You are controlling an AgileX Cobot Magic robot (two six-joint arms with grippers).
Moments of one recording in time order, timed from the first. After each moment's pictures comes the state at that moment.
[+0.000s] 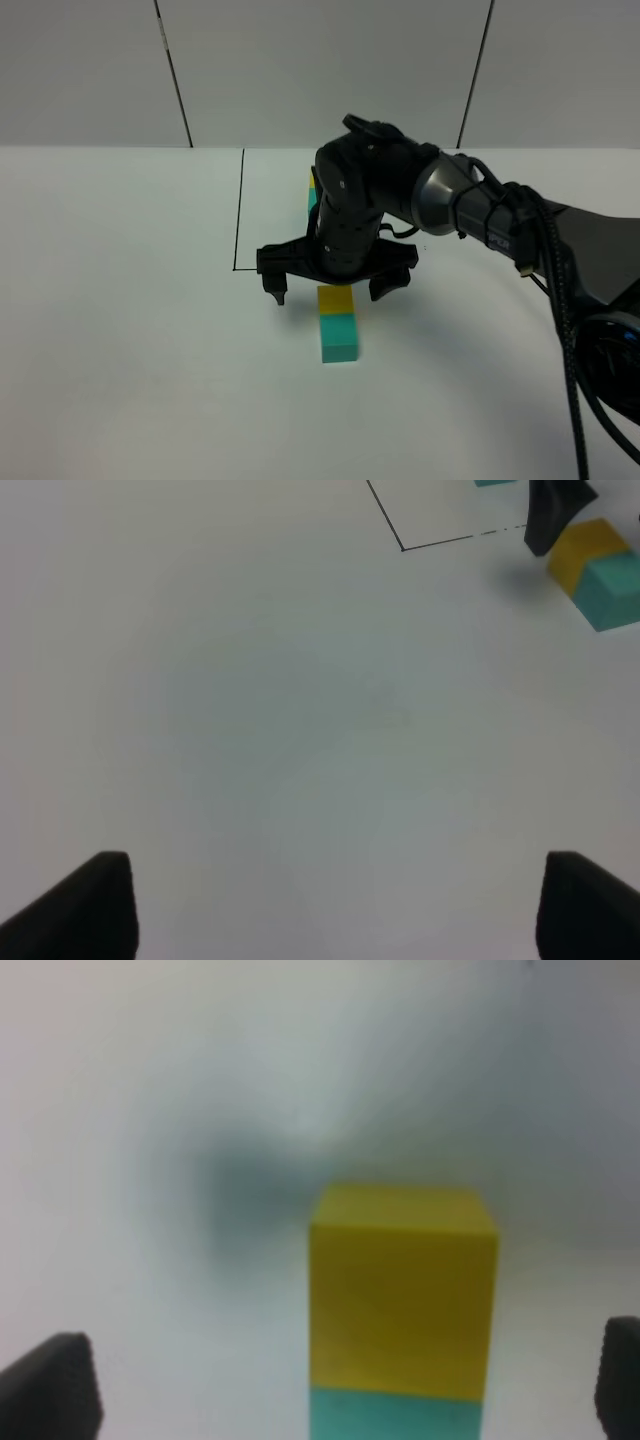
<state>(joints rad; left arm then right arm) 0.05 -0.01 -0.51 -0.25 1.08 0.26 0.63 2.25 -1.88 0.00 1.02 0.54</state>
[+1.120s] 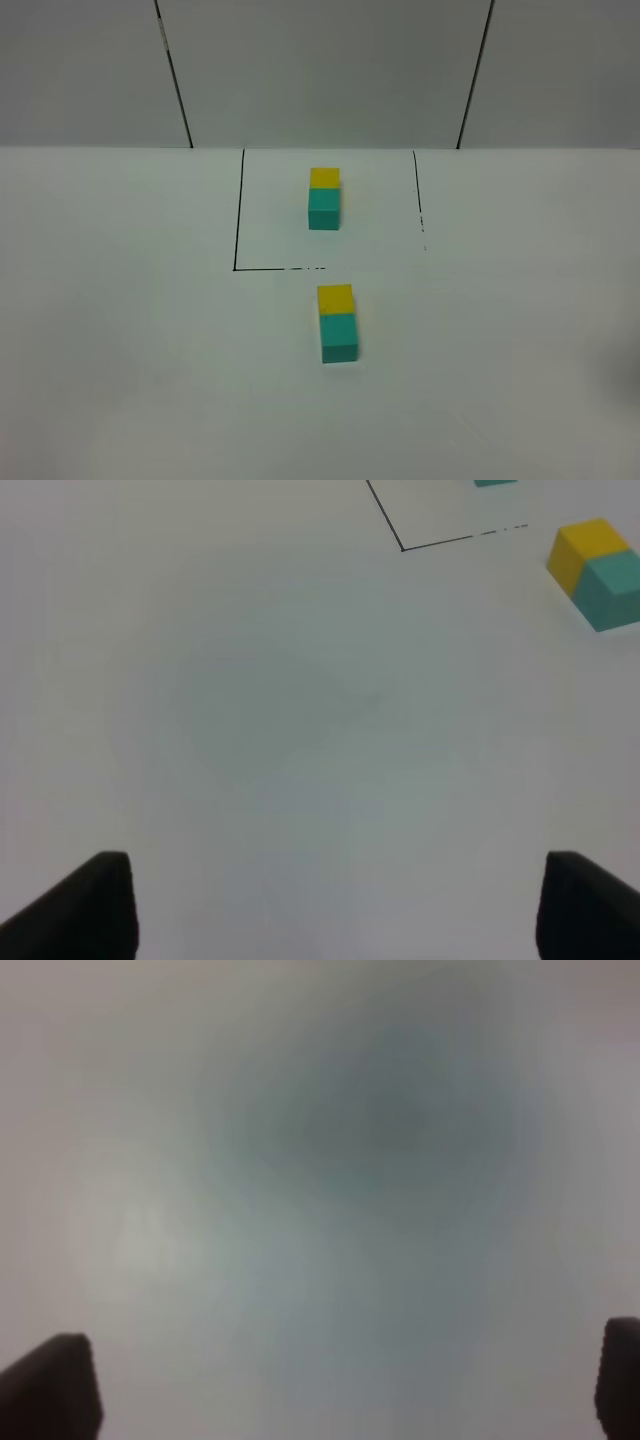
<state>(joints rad) 0.05 -0.01 -0.51 -0.25 1.08 0.26 0.01 1.29 -1.13 -0.15 1.21 0.19</state>
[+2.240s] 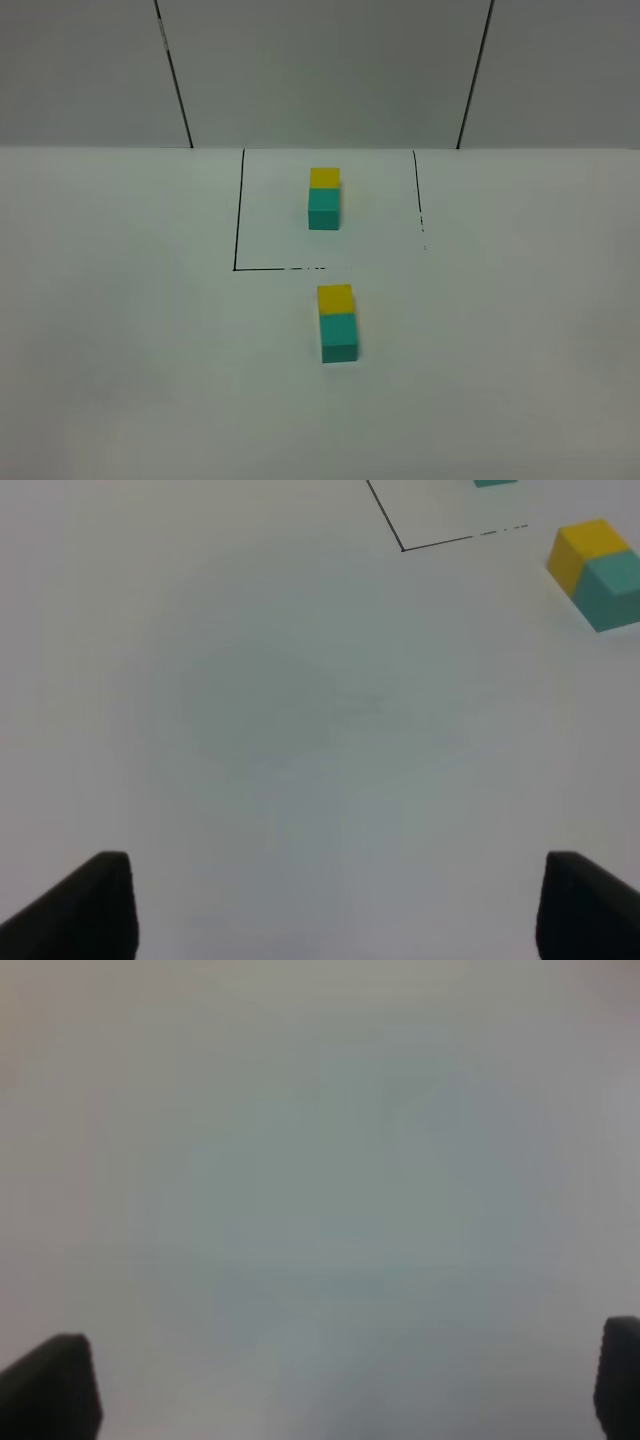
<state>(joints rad) 0.05 -0.01 -0.51 -0.25 1.08 0.26 0.01 0.21 -0.50 0.03 1.05 -0.05</state>
